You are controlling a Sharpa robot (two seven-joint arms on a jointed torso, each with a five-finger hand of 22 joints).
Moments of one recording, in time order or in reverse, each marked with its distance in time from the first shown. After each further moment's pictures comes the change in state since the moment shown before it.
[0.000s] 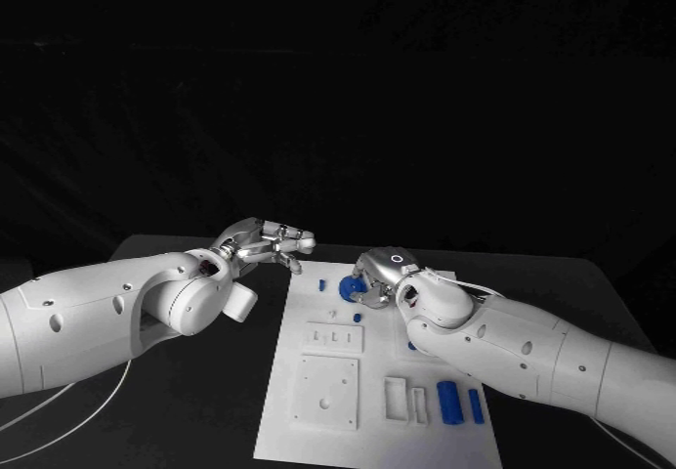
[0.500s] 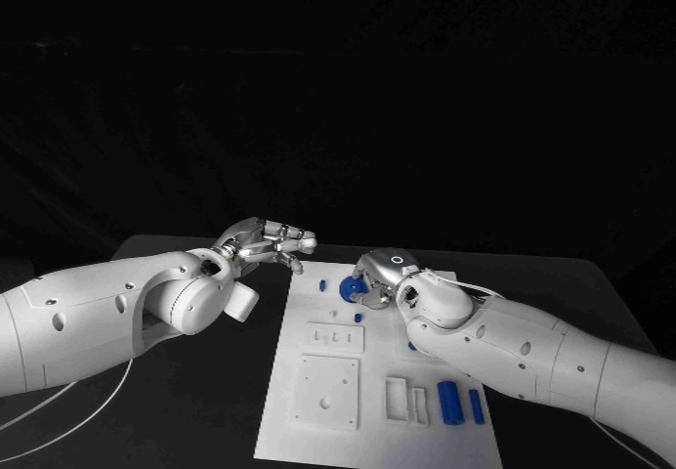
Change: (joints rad) left arm 0.000 0.001 0.000 -0.001 -0.001 0.002 0.000; left_hand 0.000 0.000 0.000 0.000 0.000 0.000 0.000 0.000 0.000 0.000 0.000 0.000 0.000 0.000 0.000 0.000 0.000 0.000 0.000 0.000 0.000 0.000; right arm 0.000 0.008 -0.005 -0.015 0.006 0.002 0.007; right_hand -0.009 -0.008 -0.075 0.019 -0.044 -0.076 0.018 0.003 -0.004 -0.007 0.009 -0.024 -0.015 -0.004 -0.004 -0.012 -0.008 0.001 0.000 0.000 -0.016 0.000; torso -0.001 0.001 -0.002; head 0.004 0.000
